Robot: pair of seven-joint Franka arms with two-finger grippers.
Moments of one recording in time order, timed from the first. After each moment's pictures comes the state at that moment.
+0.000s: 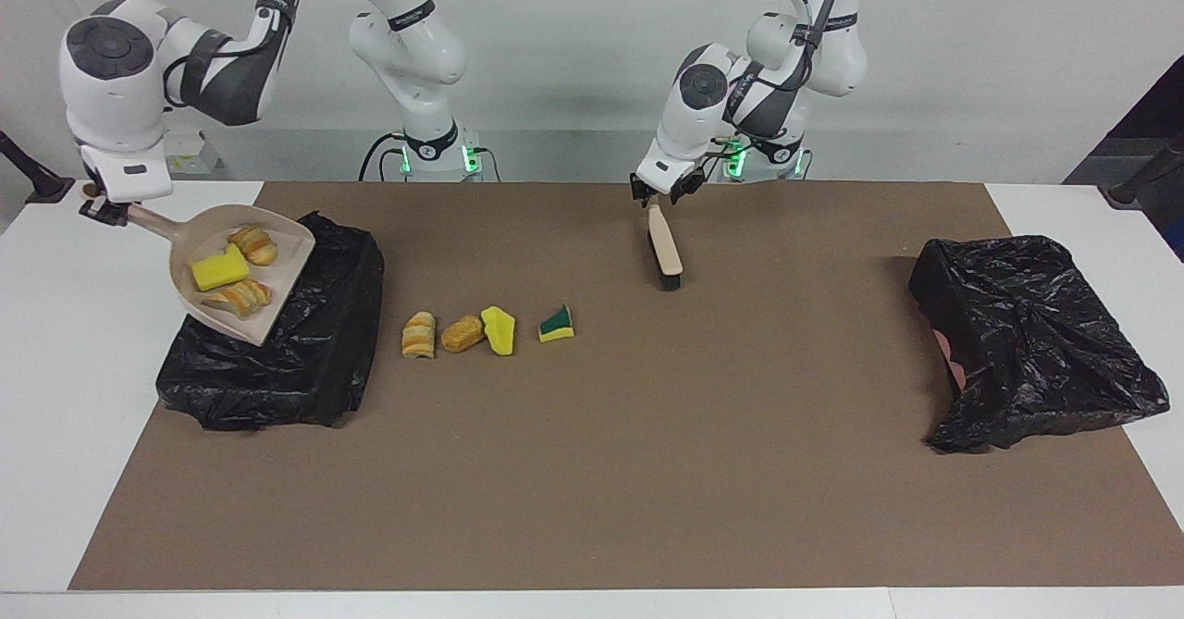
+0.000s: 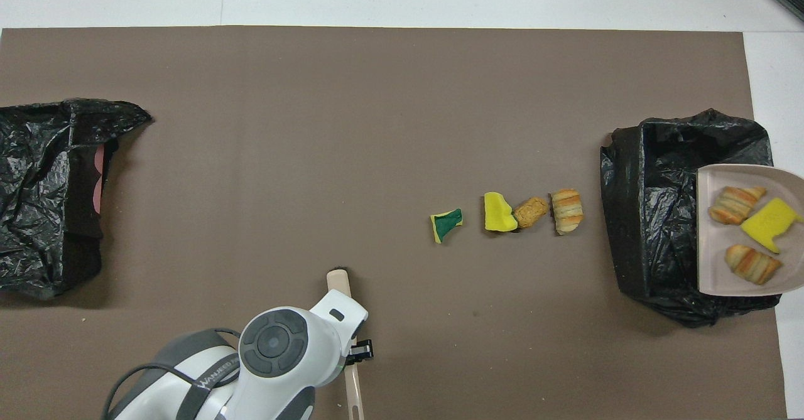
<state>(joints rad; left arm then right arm) -0.77 -0.19 0.01 -2.47 -0.27 2.14 -0.72 -0.39 -0.07 0.07 -1.98 -0.71 1.95 -1.53</state>
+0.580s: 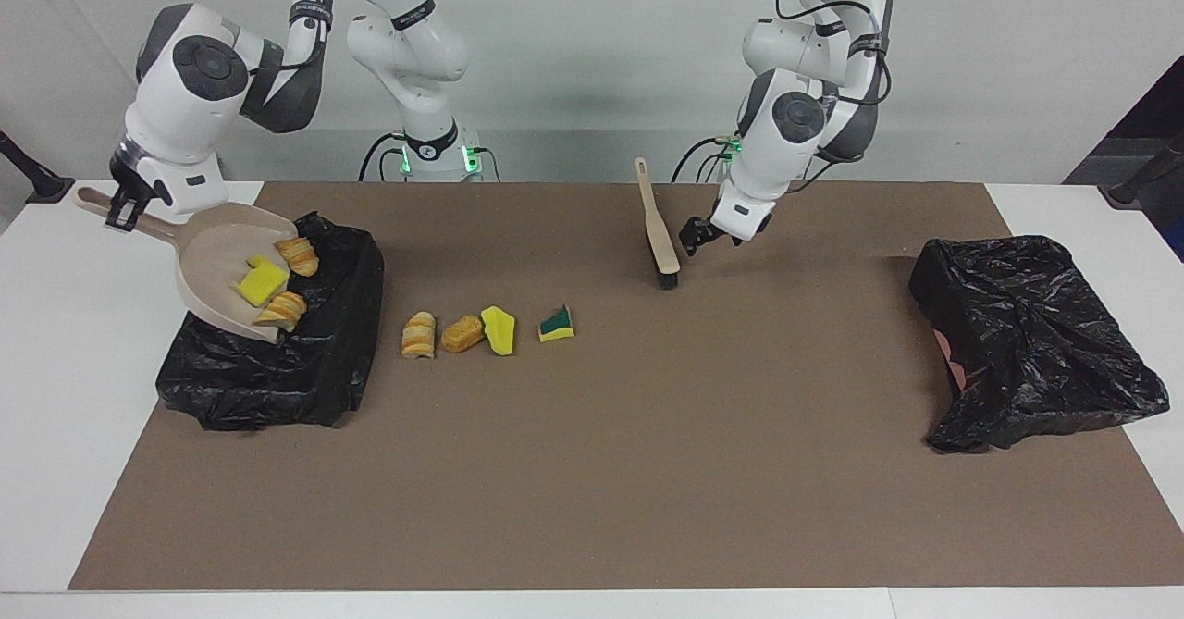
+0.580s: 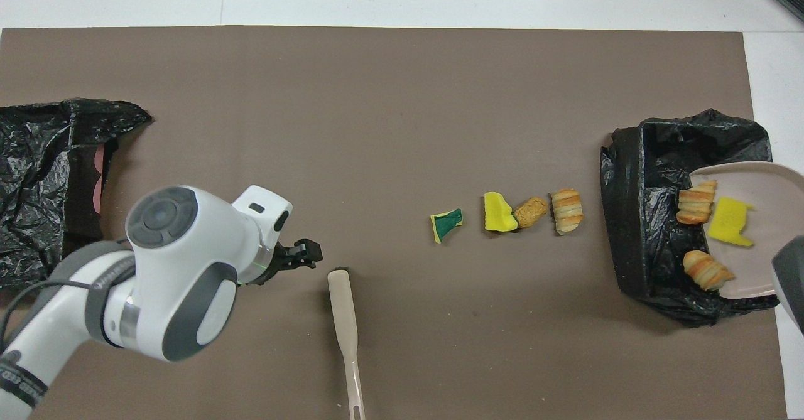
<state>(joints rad) -0.44 -0.02 0.03 -2.15 -0.21 2.00 -0.55 -0.28 -0.09 0.08 -1.99 -0.91 1.91 -1.53</state>
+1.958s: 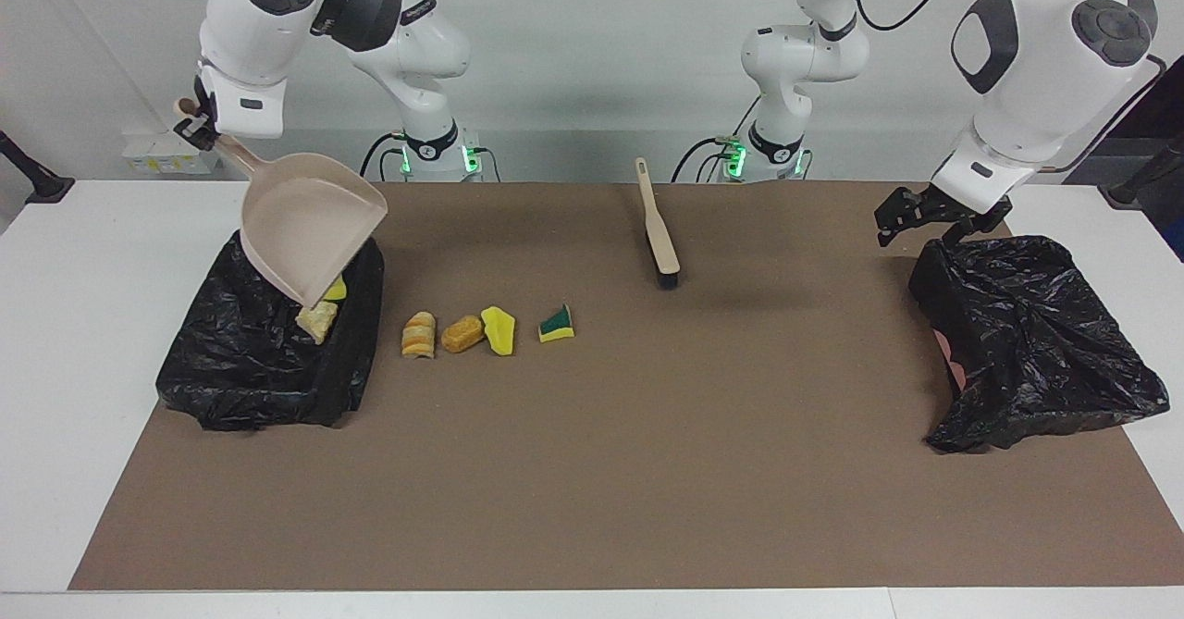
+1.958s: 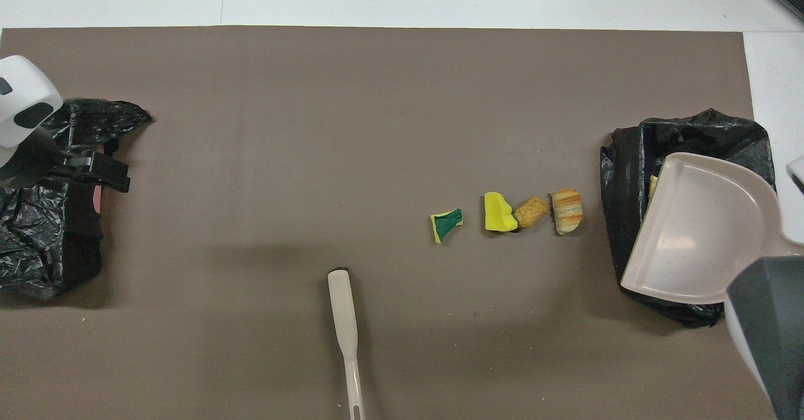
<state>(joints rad) -0.08 0.05 0.03 -1.65 -0.02 1.61 0.04 -0.13 -0.18 0.19 -1.85 -0.58 1.40 -1.02</state>
